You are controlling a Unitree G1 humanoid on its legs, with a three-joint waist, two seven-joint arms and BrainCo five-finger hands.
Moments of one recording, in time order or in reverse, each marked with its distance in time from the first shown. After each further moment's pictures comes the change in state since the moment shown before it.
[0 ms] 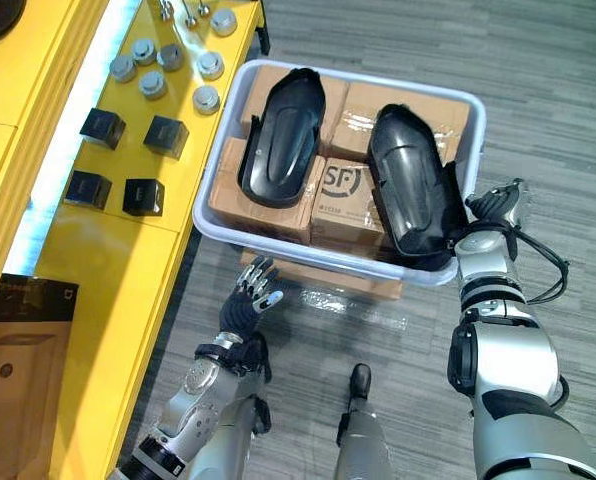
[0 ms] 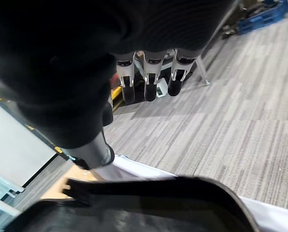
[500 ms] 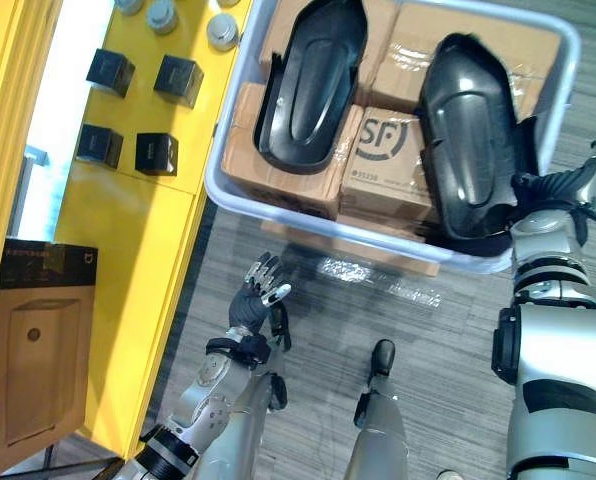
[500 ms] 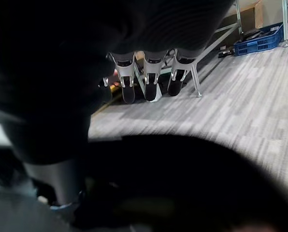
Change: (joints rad) left arm -0.046 -0.066 0.003 0.081 0.015 -0.008 0.022; right arm -0.111 -0.168 0.141 0.130 0.042 -0.008 -0.020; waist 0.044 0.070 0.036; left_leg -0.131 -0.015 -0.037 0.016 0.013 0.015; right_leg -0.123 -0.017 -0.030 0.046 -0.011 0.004
